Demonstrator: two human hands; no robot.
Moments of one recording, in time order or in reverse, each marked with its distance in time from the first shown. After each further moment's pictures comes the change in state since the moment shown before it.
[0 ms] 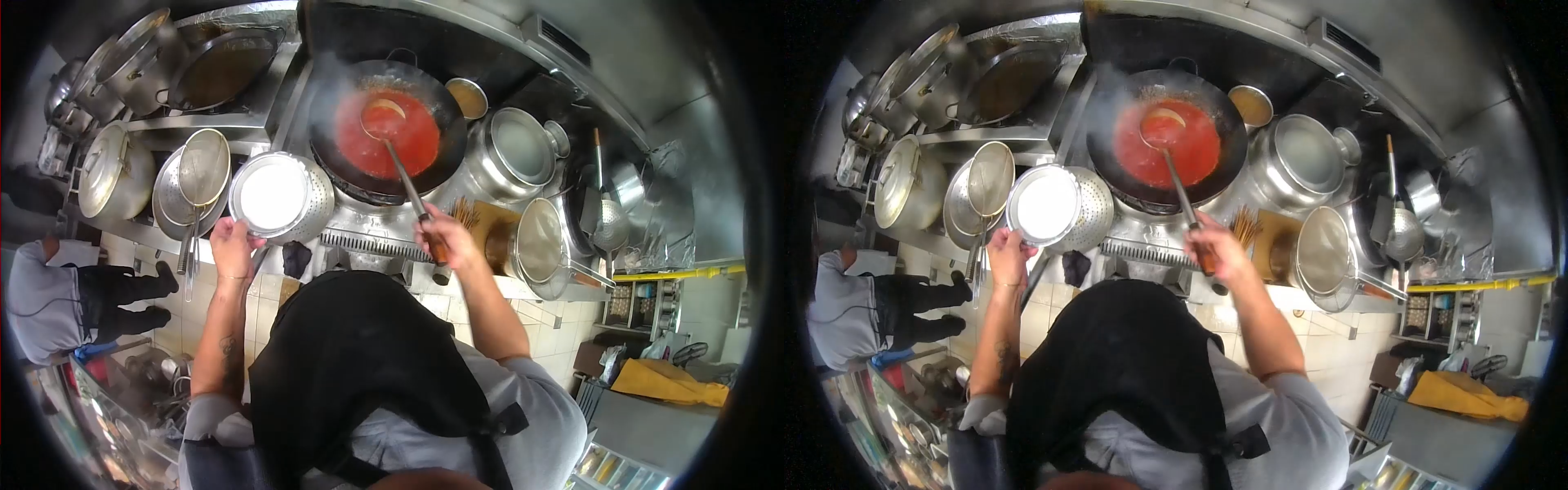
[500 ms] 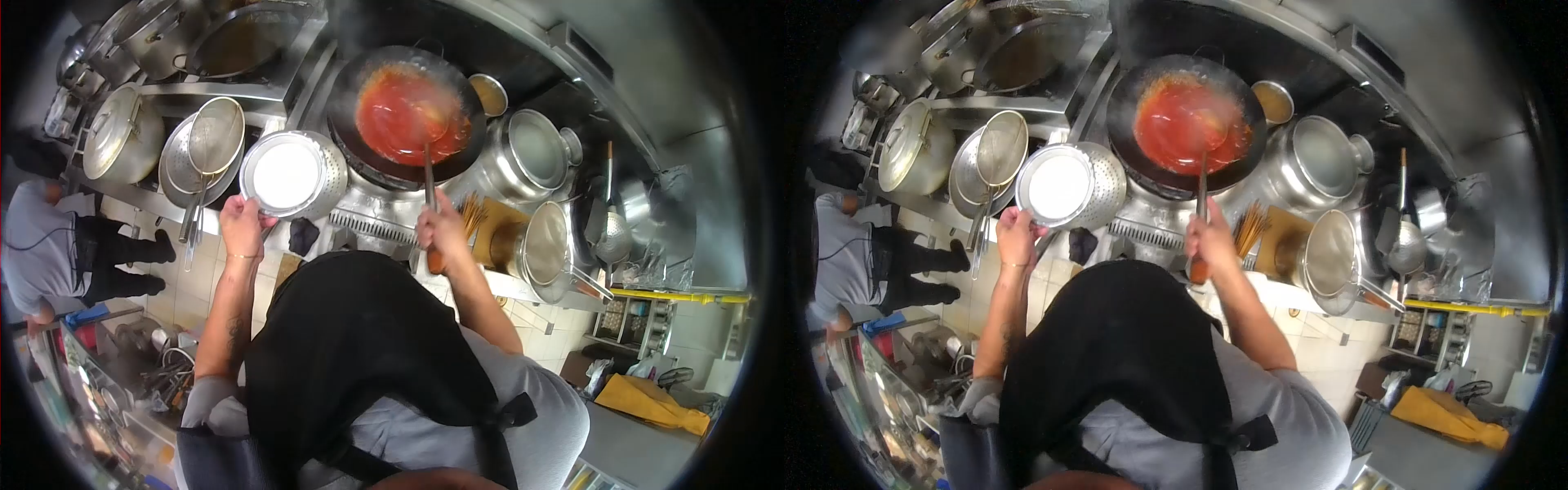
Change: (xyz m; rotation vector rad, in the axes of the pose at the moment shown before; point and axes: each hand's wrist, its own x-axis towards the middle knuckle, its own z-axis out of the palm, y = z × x) left_hand -0.012 -0.010 -0.007 -0.031 0.072 -0.036; right_hand -0.007 0.023 0.052 -0.254 0.209 -0.159
